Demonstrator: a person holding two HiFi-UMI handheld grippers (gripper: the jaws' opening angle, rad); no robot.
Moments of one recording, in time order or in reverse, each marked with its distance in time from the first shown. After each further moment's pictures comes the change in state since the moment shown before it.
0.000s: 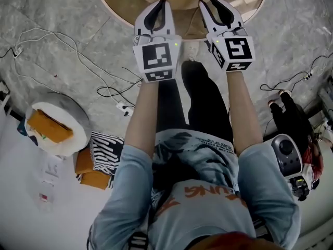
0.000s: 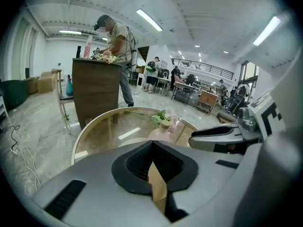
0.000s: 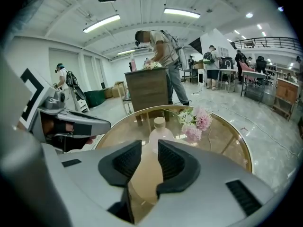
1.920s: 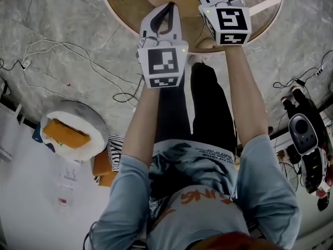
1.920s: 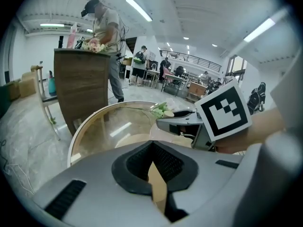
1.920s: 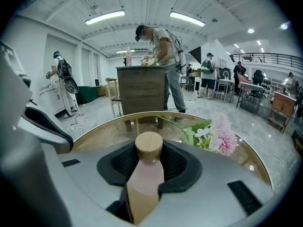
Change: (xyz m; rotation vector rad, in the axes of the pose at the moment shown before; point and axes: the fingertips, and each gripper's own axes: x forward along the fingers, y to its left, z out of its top) left arm 0.046 0.036 0.002 0.099 0.095 -0.139; right arm 0.129 -0.025 0.045 -0.073 -0.051 -0.107
